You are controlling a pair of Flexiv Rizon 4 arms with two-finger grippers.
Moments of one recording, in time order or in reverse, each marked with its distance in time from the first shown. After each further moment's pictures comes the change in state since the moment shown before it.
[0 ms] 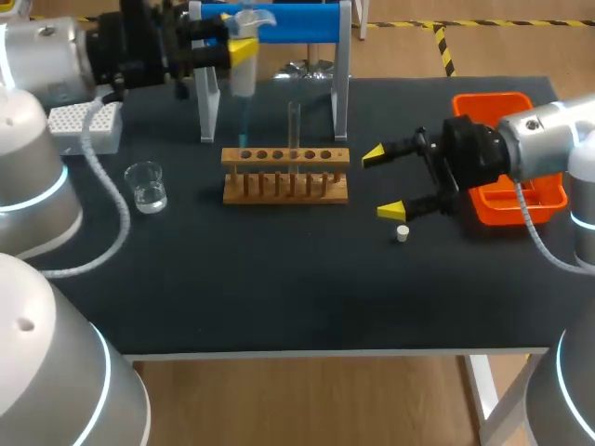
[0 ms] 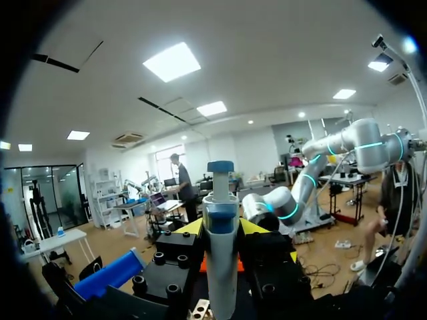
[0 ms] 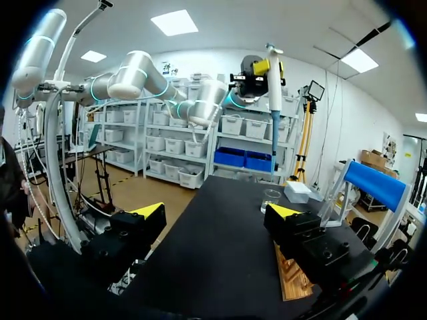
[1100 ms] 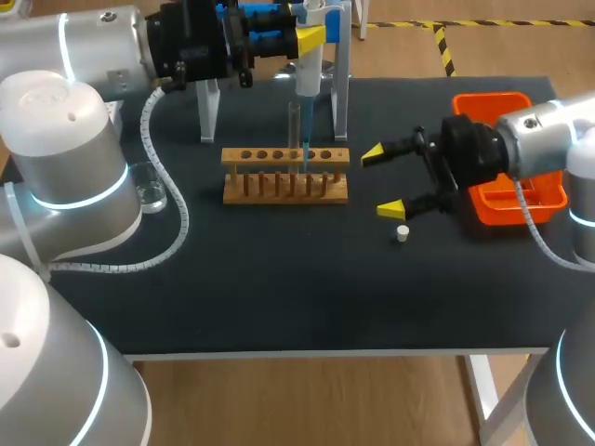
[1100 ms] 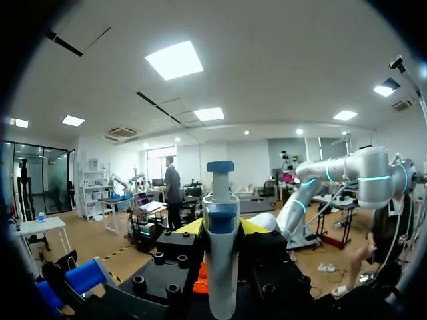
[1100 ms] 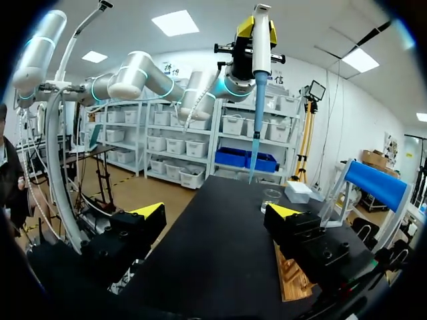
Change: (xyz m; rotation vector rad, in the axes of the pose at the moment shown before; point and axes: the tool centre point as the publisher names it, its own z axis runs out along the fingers) left arm 0.046 -0.041 0.081 0.046 0.063 -0.129; right arm -0.002 -0.001 0.000 -0.001 0.006 0.000
